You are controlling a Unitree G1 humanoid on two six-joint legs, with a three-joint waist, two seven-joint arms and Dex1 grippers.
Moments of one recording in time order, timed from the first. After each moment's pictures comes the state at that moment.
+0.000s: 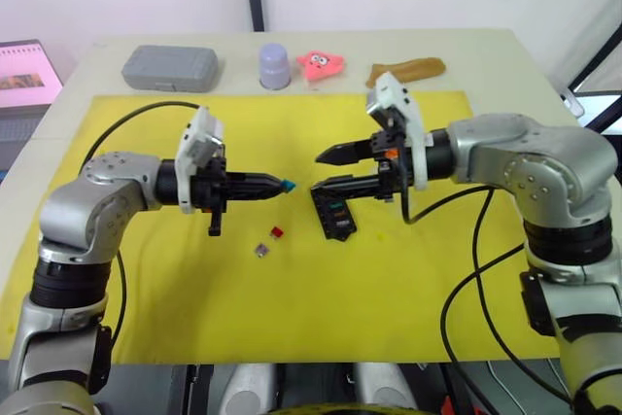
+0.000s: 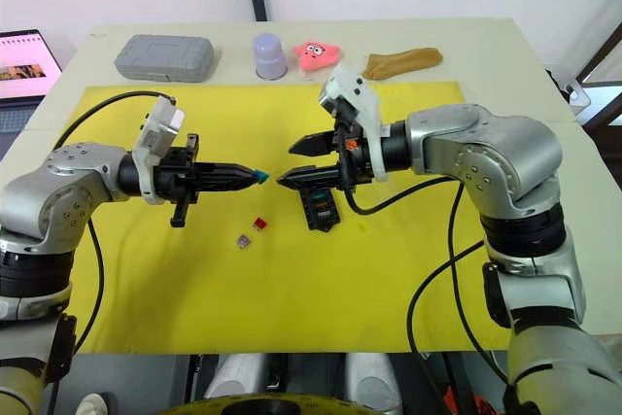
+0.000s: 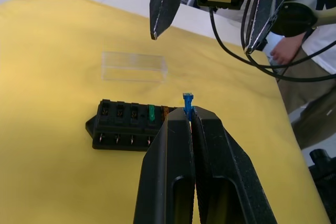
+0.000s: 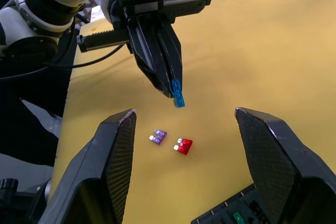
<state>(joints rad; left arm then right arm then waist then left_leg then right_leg) -0.54 0.69 0.05 -0.22 -0.64 0.80 -1.24 -0.87 -0.63 0.11 -0.33 0.77 1.20 0.88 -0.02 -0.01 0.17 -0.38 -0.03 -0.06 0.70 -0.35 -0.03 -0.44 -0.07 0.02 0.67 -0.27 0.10</state>
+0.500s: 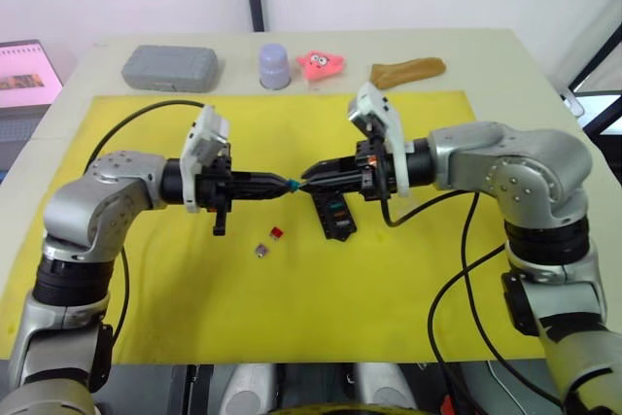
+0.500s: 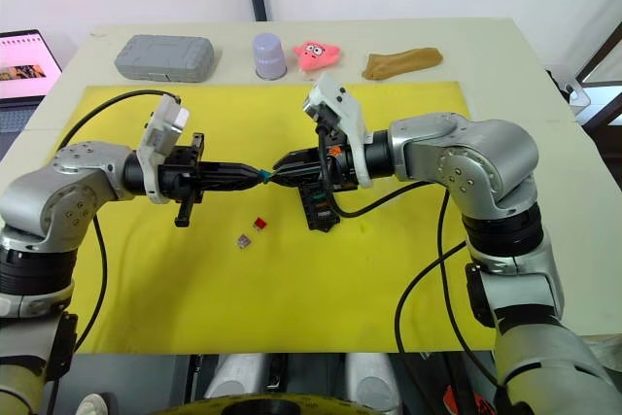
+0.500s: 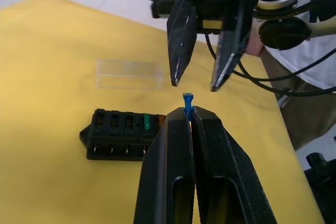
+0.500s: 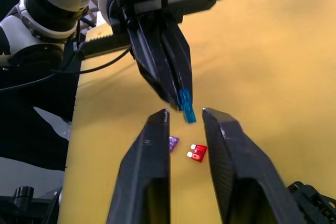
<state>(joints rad) -0.56 0.69 0.02 -0.22 -0.67 0.80 -1.22 -0.87 -0.55 0.12 -0.32 0.79 1.27 0.83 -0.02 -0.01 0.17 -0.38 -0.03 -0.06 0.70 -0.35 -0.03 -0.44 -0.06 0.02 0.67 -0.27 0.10</state>
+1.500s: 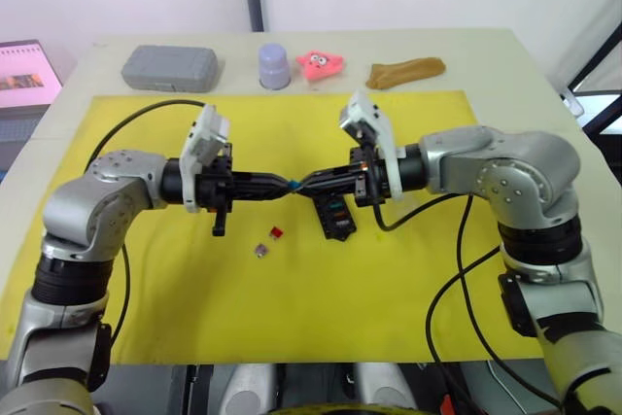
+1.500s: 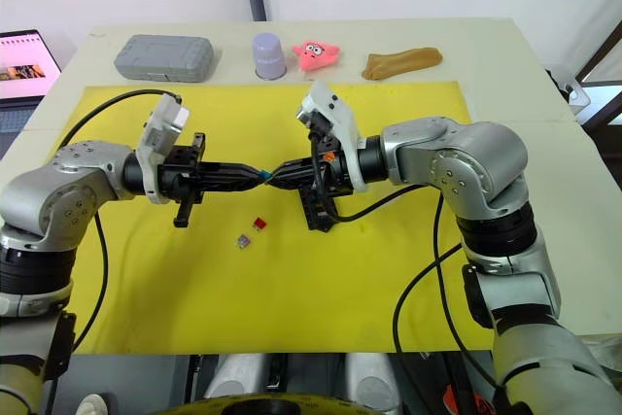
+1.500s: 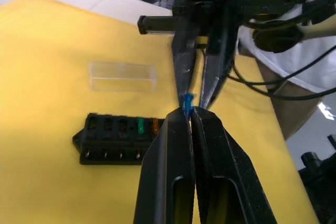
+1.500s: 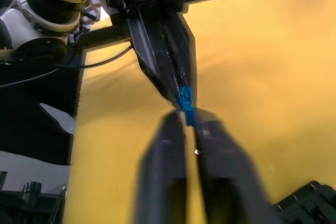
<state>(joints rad) -0.56 0.70 0.02 -0.22 -0.69 0.79 -1.22 -0.87 -0.55 0.15 -0.31 0.80 1.27 0.82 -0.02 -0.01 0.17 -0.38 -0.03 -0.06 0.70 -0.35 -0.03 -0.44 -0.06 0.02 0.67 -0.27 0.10</state>
